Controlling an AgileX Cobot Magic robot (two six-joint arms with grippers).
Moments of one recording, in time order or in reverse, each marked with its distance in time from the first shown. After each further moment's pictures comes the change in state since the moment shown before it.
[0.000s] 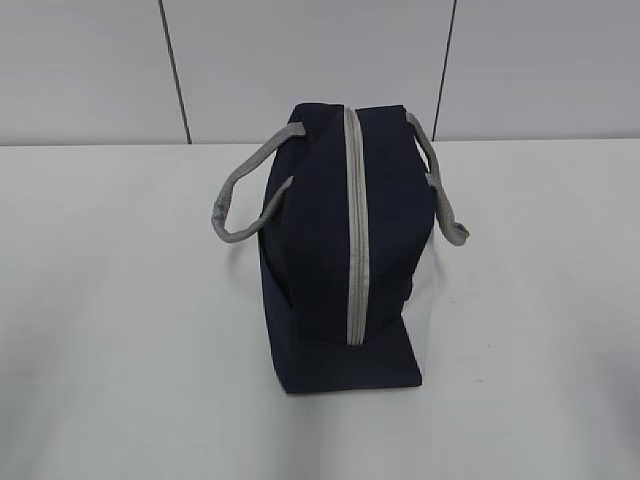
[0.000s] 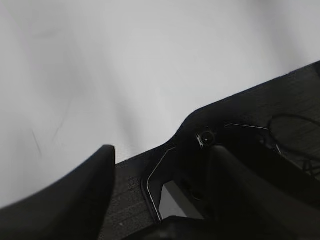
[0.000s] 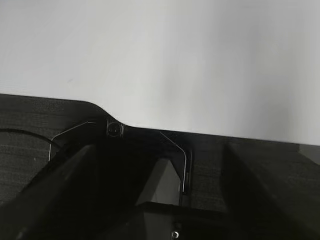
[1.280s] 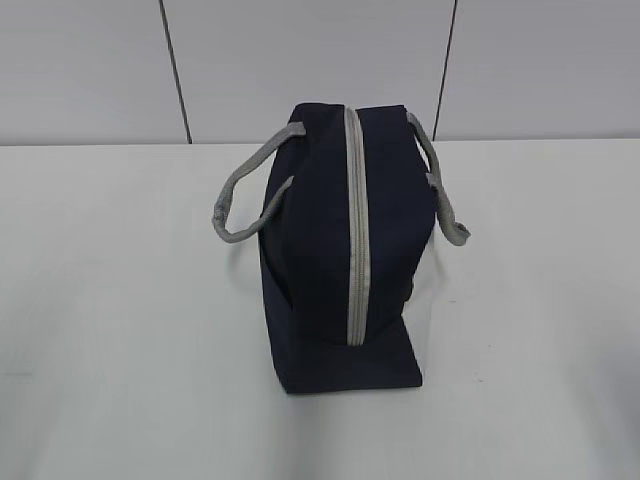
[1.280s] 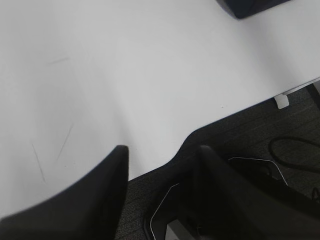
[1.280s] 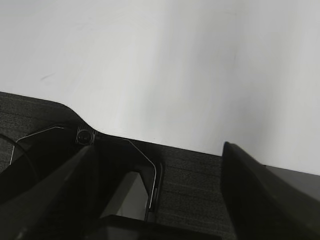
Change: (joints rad) left arm -0.023 -0.208 0.088 0.015 -0.054 0.000; right arm 0.001 -0.049 0.057 -0.064 -0.060 -0.105
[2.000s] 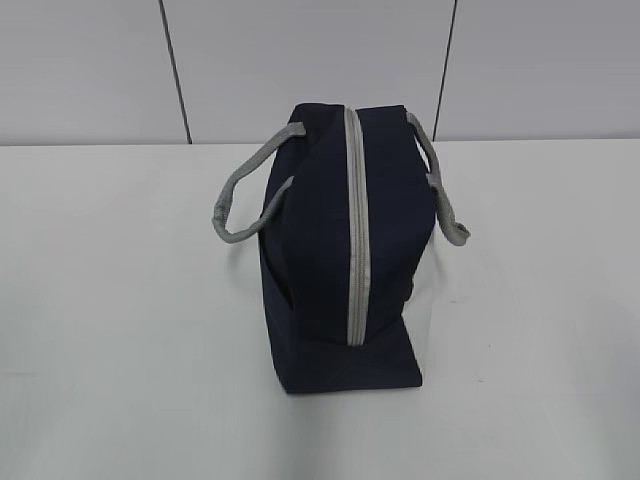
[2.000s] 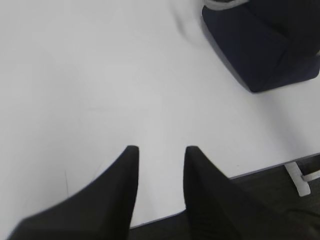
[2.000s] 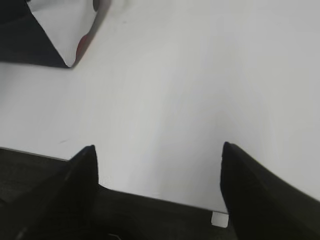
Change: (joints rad) left arm 0.156 -0.315 0.001 -0.002 0.012 0.000; right arm 0.000 -0.413 0.000 0.000 0.012 0.002
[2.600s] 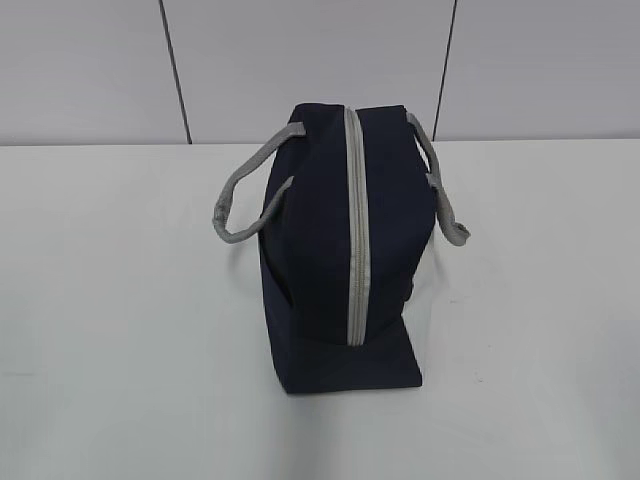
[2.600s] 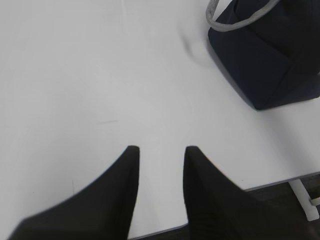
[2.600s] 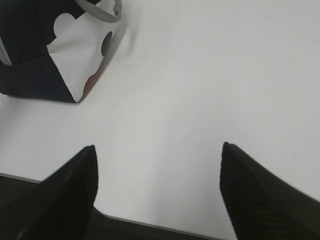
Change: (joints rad) left arm 0.043 -0.088 0.000 -0.002 0.009 0.000; right arm 0.000 -0.218 0.000 0.000 0.011 0.000
